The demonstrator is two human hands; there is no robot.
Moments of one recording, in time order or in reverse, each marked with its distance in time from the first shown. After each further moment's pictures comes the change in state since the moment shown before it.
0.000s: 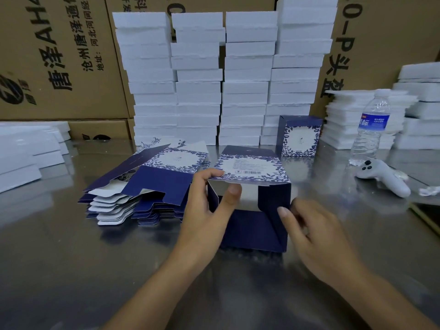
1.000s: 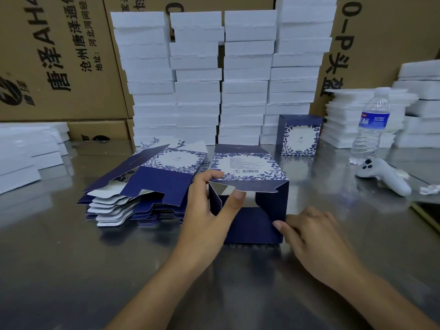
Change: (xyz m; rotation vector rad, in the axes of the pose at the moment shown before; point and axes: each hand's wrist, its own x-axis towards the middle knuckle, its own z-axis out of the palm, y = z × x) left_hand 0.004 -0.008 0.000 0.034 0.011 0.016; right_hand 0.001 0.010 0.003 -0.276 -0.268 -0.038
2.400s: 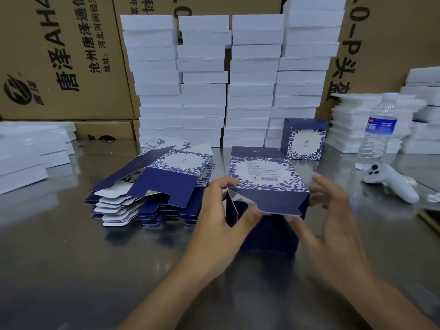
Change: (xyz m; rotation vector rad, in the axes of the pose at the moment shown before) left_hand -0.004 0.000 0.002 0.057 -0.113 0.034; right_hand 0.003 -0.011 -0.003 0.507 0.485 0.041
